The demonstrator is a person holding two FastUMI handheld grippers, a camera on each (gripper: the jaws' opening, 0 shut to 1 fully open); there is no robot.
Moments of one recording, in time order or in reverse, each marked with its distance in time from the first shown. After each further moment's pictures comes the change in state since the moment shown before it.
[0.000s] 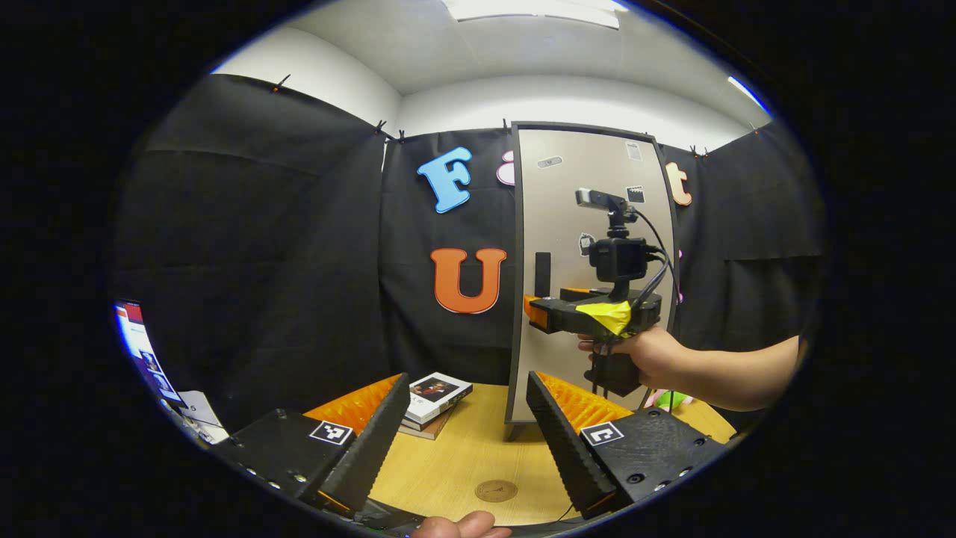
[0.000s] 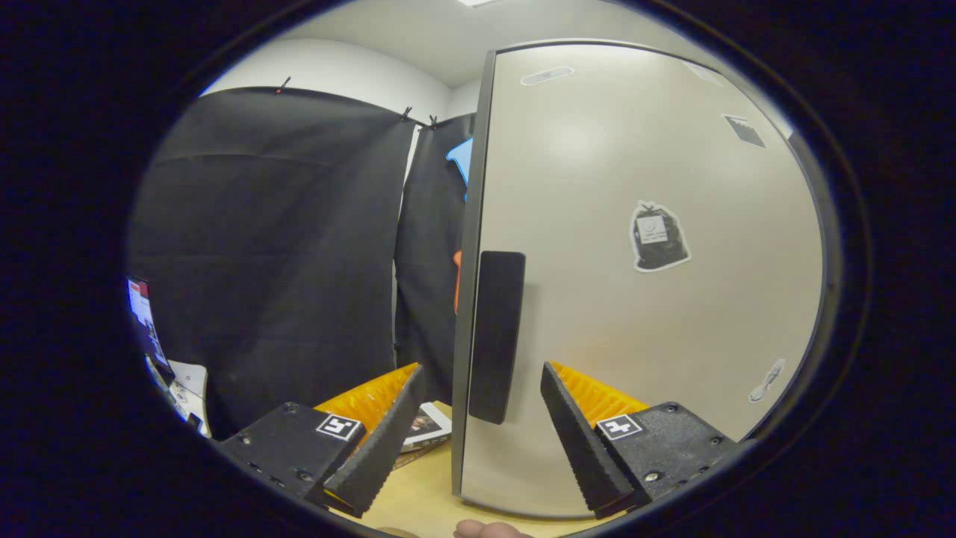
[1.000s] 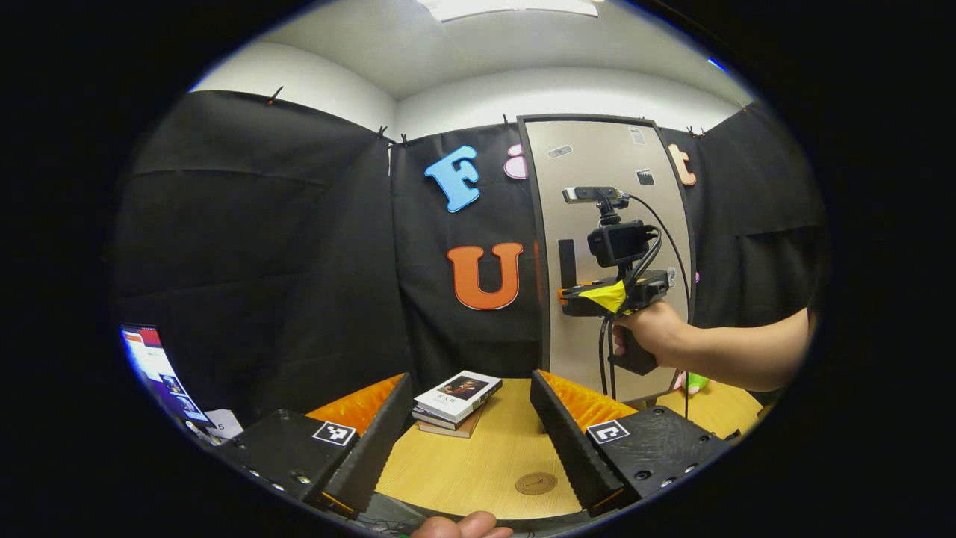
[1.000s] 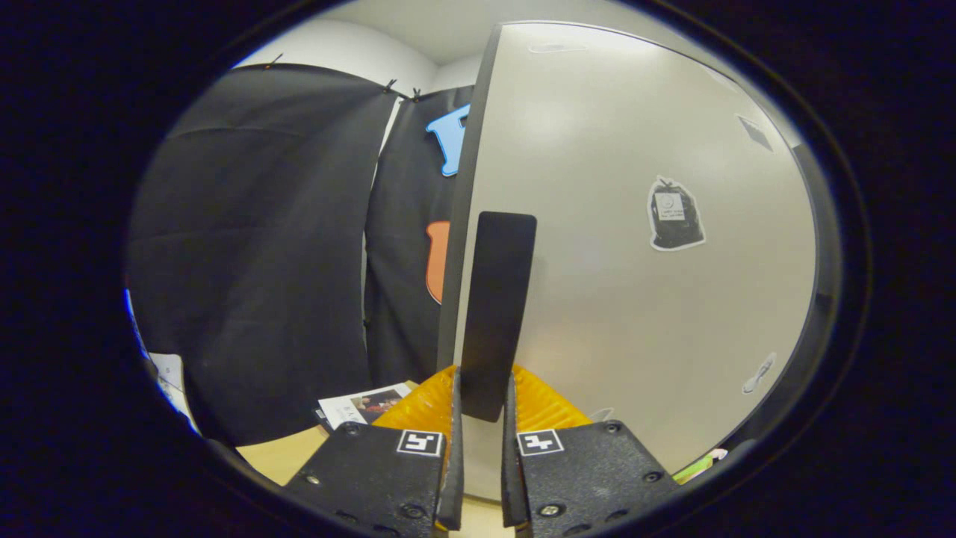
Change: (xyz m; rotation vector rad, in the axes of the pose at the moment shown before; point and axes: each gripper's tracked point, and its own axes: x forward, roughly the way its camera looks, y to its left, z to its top) left arm 0.001 0.033 -0.010 0.062 0.015 0.024; right arm 0.006 -0.005 -0.016 -0.003 0.094 -0.107
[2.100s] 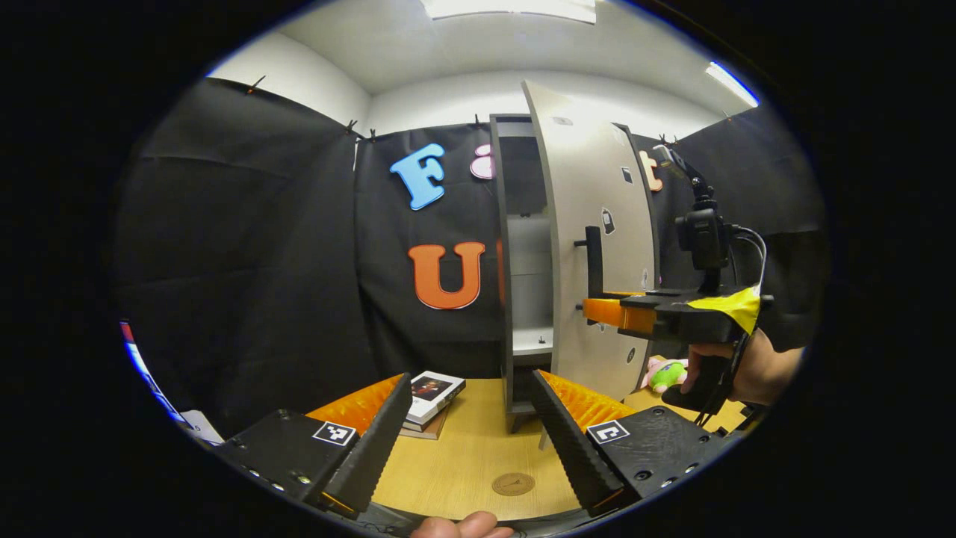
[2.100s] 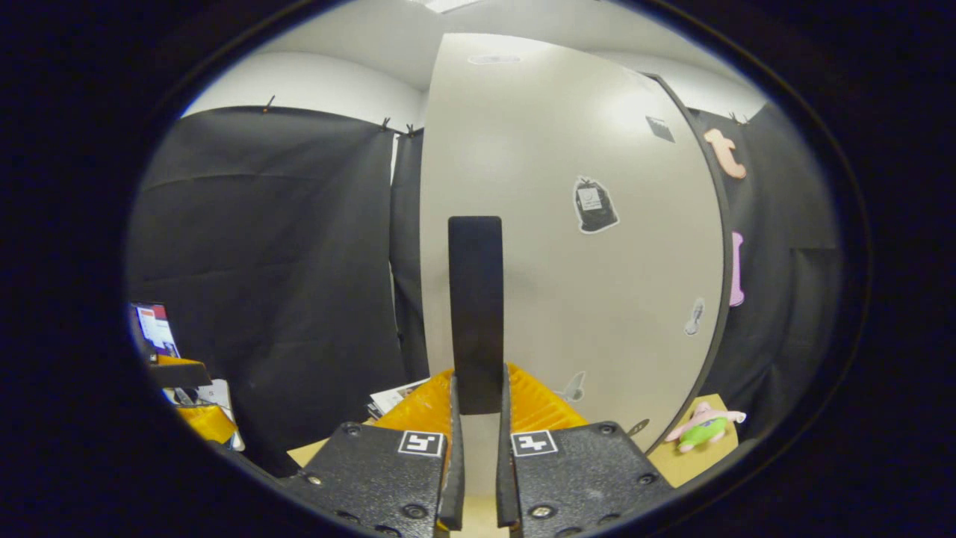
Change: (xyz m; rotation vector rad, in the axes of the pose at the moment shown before) left arm 0.010 -0.034 -0.003 -0.009 -0.001 -0.191; right arm -0.108 0.004 -0.007 0.129 -0.080 0.072
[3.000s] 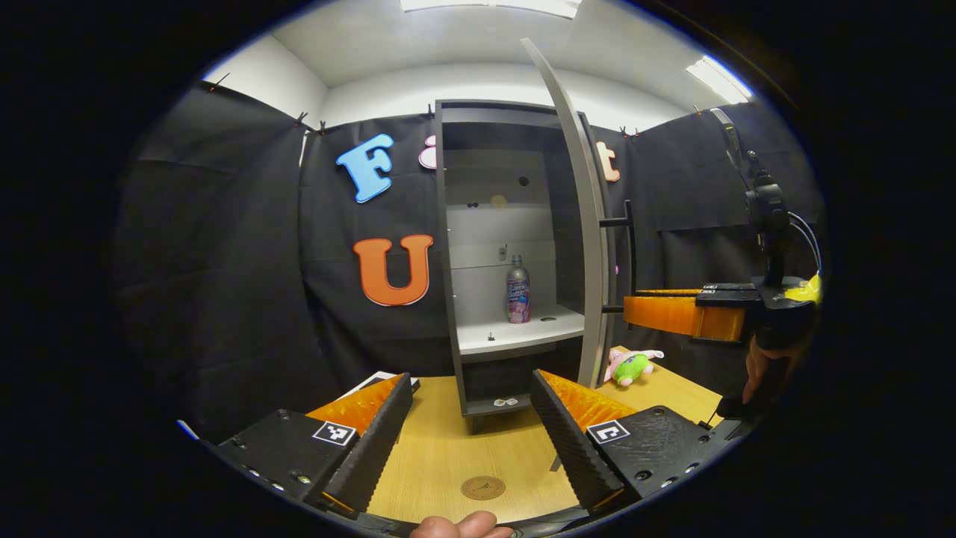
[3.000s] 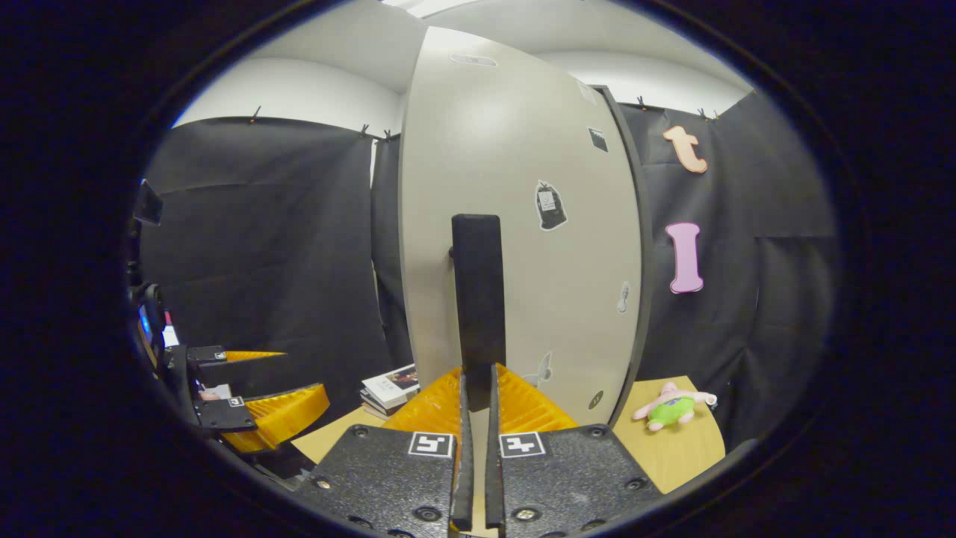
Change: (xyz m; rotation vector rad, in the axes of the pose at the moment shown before) left arm 0.035 -0.066 -0.004 0.030 0.022 -0.200; right arm -0.086 -0.036 -0.010 0.046 0.032 -0.077
